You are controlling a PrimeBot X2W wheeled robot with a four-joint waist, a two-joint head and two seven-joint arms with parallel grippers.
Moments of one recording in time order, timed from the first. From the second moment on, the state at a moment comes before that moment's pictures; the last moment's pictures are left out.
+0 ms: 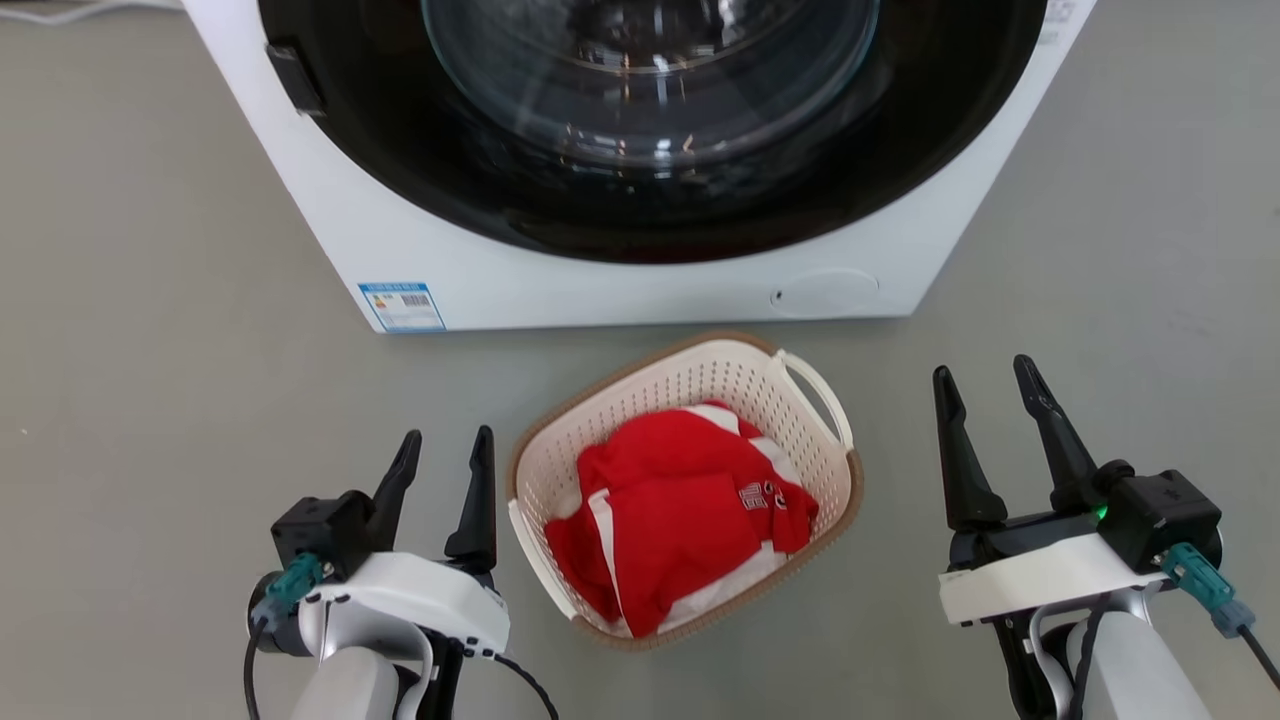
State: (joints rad) left arm -0.19 0.04 -0.17 0.31 -0.36 -0.02 -0.26; right arm -0.17 -0.05 0.01 0.18 0.13 0.12 -0.25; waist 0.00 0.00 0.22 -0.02
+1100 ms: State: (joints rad) left arm -0.68 0.03 -0.38 1.18 -0.85 -0.09 -0.23; right arm -0.36 -0.08 0.04 0.14 0.20 0.12 -0.25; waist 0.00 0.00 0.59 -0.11
